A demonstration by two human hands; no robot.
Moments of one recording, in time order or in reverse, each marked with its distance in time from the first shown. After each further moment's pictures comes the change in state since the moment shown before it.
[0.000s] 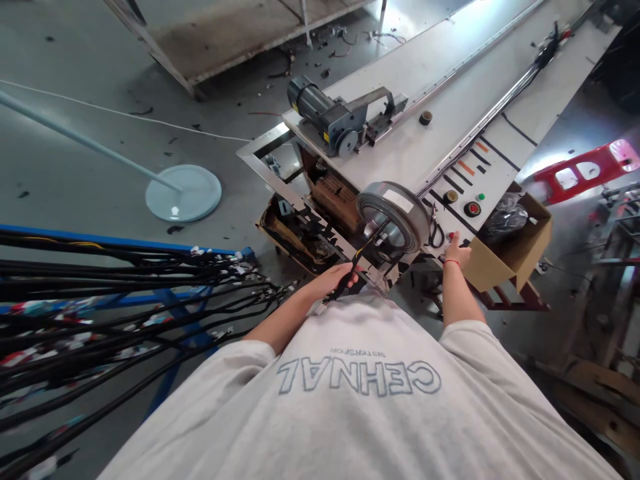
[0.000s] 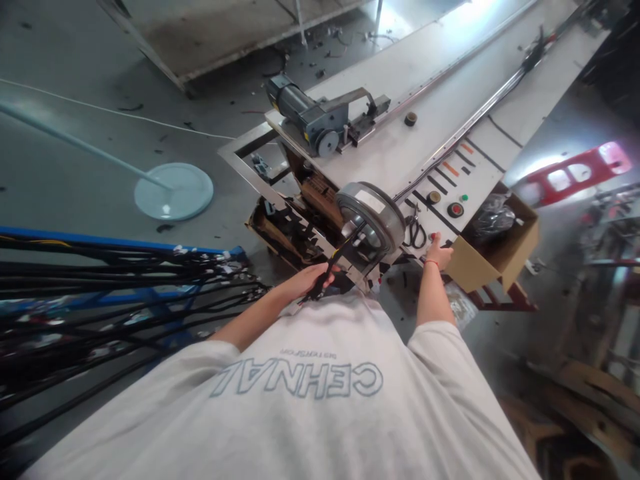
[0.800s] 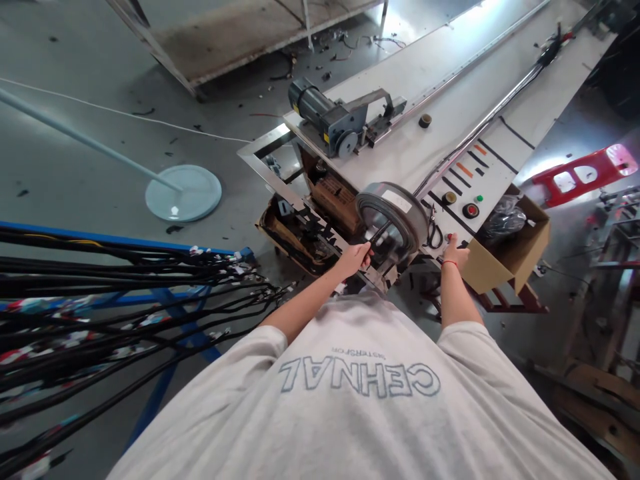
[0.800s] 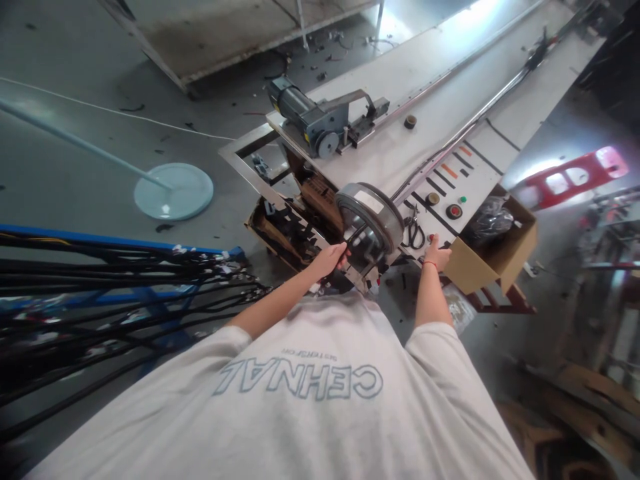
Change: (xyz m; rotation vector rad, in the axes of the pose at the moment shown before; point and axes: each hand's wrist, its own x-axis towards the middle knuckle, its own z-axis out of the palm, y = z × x) left_hand 0.051 0.034 0.037 0.239 0.195 0.179; right_hand -0.006 -0.003 -0.007 -0.026 -0.032 -0.021
